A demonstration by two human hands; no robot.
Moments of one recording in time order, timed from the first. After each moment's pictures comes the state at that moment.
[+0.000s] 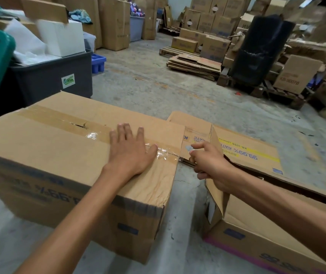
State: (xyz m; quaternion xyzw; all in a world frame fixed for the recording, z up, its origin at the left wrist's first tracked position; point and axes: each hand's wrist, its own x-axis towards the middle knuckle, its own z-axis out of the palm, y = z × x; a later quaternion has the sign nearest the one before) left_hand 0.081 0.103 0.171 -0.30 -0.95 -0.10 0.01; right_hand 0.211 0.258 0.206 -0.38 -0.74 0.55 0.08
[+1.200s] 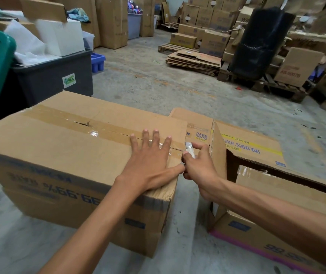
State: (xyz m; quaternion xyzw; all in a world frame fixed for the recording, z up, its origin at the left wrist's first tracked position) left_hand 0.124 0.104 0.171 -0.43 -0.90 -0.10 -0.02; right_hand 0.198 0.232 0.149 -0.35 -0.71 0.57 0.20
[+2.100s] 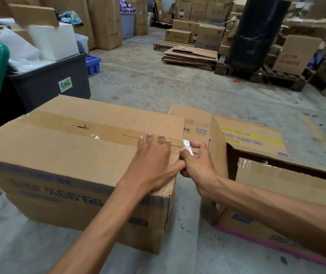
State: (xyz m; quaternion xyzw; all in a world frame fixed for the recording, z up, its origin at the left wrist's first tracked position) left_hand 0.137 0.106 0.182 -0.46 -0.88 -0.12 0.01; right_hand 0.204 0.225 0.147 -0.34 -0.65 0.64 0.23
